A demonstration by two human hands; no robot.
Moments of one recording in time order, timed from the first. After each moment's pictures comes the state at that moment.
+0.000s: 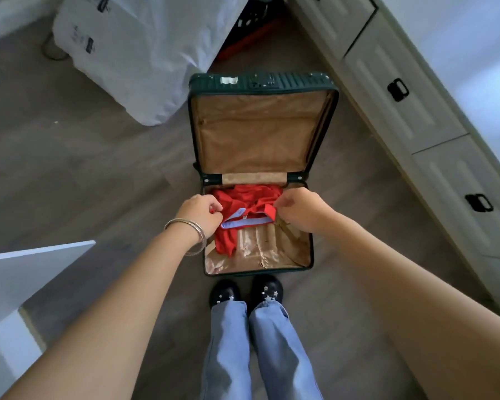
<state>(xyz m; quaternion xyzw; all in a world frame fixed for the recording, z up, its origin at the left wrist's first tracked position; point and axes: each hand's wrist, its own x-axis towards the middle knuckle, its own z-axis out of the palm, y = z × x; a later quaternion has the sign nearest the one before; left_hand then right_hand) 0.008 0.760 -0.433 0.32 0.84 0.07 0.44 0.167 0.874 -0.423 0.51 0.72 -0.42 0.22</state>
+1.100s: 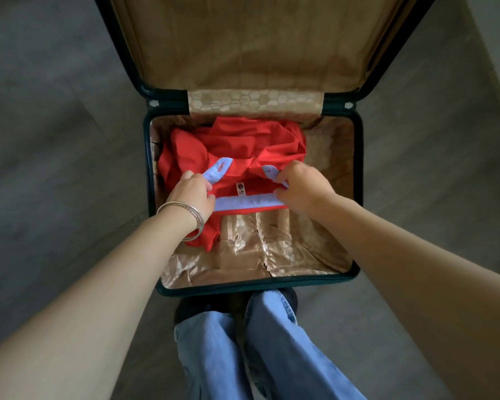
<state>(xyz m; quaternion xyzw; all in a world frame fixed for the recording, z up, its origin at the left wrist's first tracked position) 0.047 0.766 -0.821 0.31 0.84 -0.01 0.45 0.196 0.880 -0.813 0.45 0.78 -0.32 0.29</state>
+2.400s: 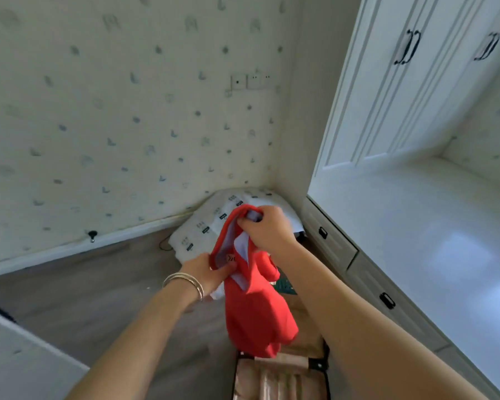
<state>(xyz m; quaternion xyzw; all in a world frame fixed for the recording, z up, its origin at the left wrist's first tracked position) -0.071 0.711 -0.045 0.25 0.87 0.28 0.31 0.004 0.828 -0.002 0.40 0.80 -0.42 -0.16</state>
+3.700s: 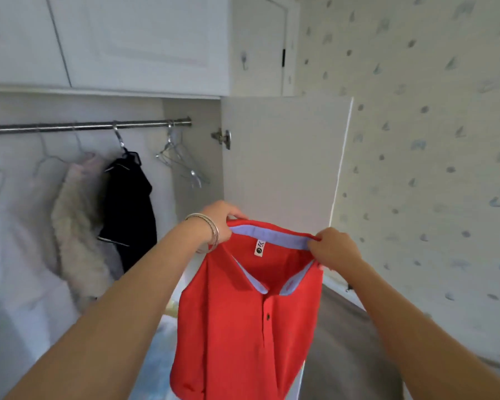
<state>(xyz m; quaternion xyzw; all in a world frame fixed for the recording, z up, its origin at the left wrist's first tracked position) 0.010 0.339 0.199 -0.07 0.96 0.24 -0.09 -0.077 0.549 0.153 -0.11 0.96 -0.25 -0.01</state>
